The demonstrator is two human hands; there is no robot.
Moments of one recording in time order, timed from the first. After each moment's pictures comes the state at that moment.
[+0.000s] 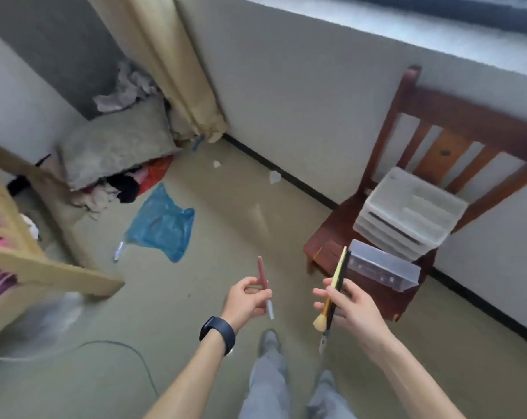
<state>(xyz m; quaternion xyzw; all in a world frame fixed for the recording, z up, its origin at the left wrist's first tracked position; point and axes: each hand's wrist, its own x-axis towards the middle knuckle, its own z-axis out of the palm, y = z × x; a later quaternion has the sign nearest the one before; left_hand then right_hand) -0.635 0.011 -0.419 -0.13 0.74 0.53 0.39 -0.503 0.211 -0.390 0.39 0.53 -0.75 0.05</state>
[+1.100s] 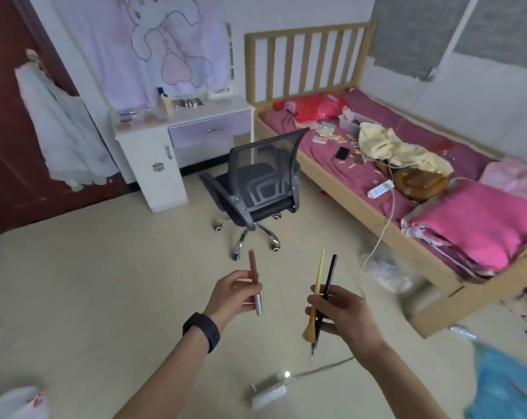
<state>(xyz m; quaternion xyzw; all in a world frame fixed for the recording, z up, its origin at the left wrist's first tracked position) -0.227 -0.681 -0.270 -0.56 0.40 0.66 -0.31 -0.447 -0.588 -0.242 -0.30 0.64 -0.47 0.53</state>
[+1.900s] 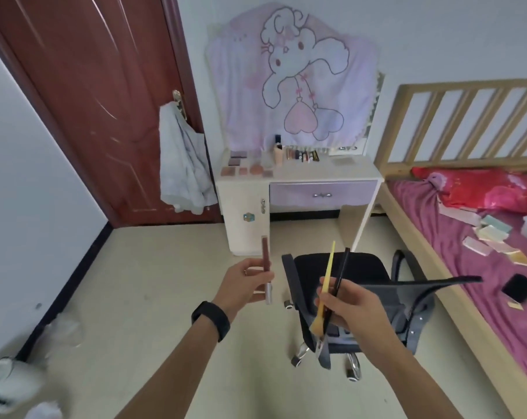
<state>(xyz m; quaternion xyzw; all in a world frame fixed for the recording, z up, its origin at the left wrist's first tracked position) -0.147 -1.165 -0.202 -0.63 0.32 0.52 -0.48 -0.385 -1.182 -0.204 -0.48 0.50 -0.36 0.62</state>
